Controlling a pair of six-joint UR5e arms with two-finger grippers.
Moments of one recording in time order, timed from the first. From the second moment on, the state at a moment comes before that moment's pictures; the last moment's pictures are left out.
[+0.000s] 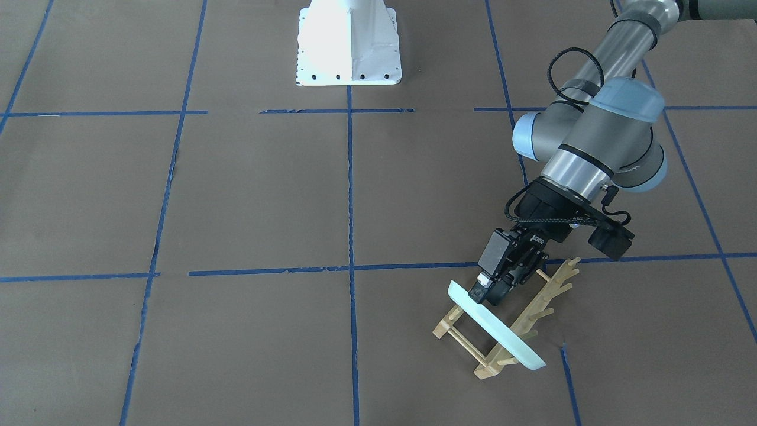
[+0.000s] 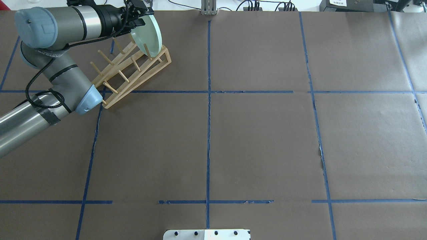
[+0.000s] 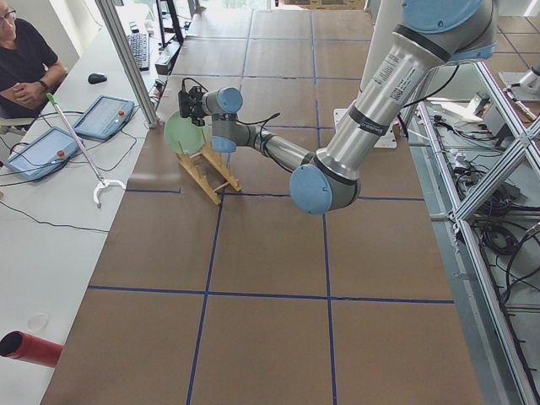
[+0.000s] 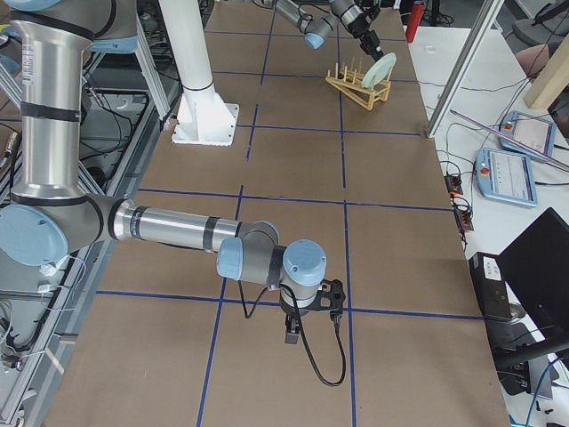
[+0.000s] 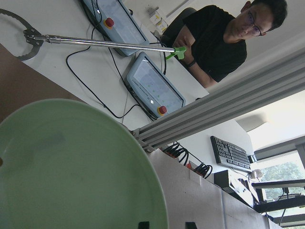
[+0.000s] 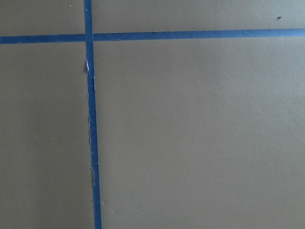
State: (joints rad) left arm -0.90 -2.19 -1.32 -2.79 -1.75 -1.65; right arm 1.62 -1.69 1.60 -1.59 2.30 -0.07
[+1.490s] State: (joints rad) left arm -1.63 -1.80 -1.55 -1.47 -2.26 0.10; right arm 1.62 -1.69 1.60 -1.59 2.30 -0.07
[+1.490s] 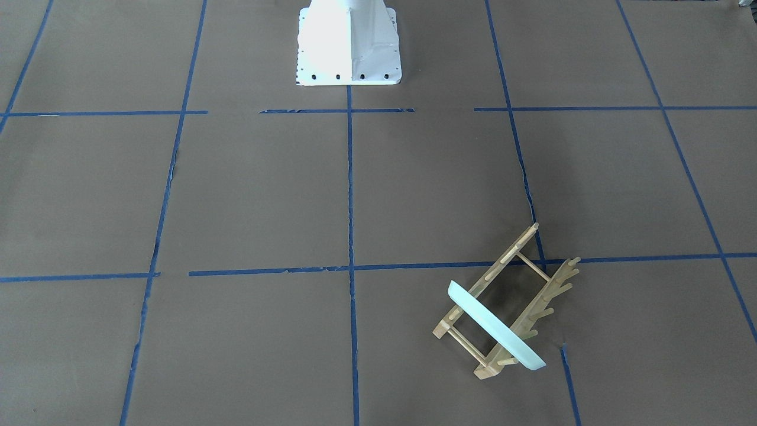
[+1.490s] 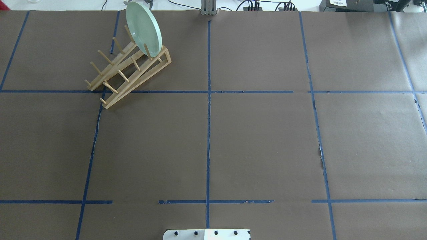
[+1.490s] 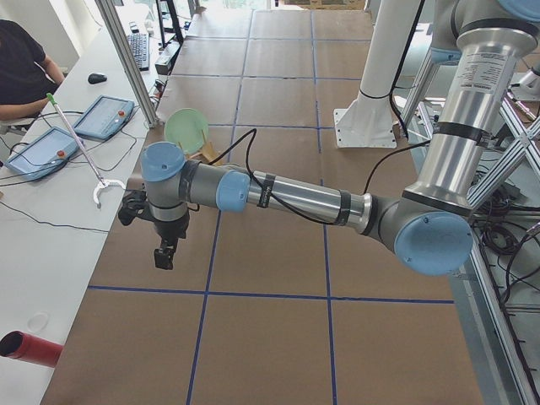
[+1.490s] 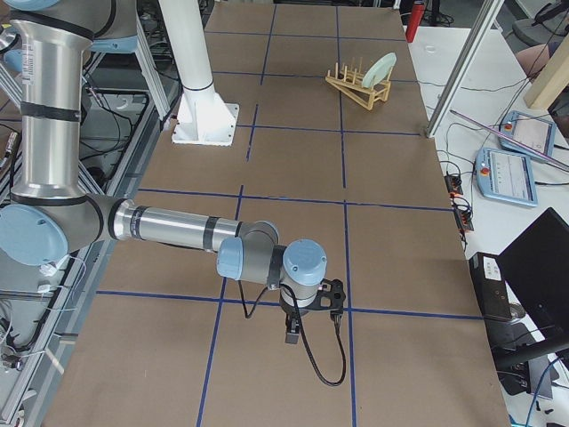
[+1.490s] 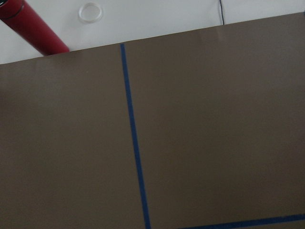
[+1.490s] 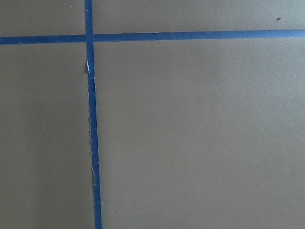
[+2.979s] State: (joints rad) left arm -1.66 -1.61 -1.65 -1.38 -2.36 0.17; right arm 1.62 -1.69 1.59 -1.59 2.30 -0.07
